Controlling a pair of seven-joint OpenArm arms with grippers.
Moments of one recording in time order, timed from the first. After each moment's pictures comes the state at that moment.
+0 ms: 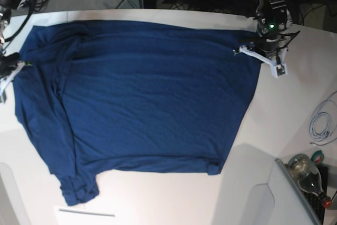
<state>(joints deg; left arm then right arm) 18.2 -3.3 -19.5 87.3 -5.2 0.2 31.7 -4.4 12.9 33.8 79.0 -9.7 32.3 -42.9</state>
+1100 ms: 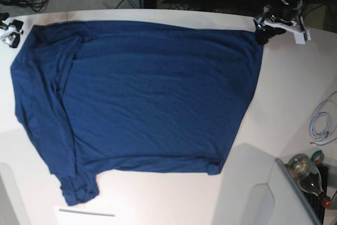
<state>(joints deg) 25.6 -5.7 -35.4 79.5 -31.9 -25.0 30.1 -13.1 0.8 58.9 91.0 7.5 40.1 -50.3</state>
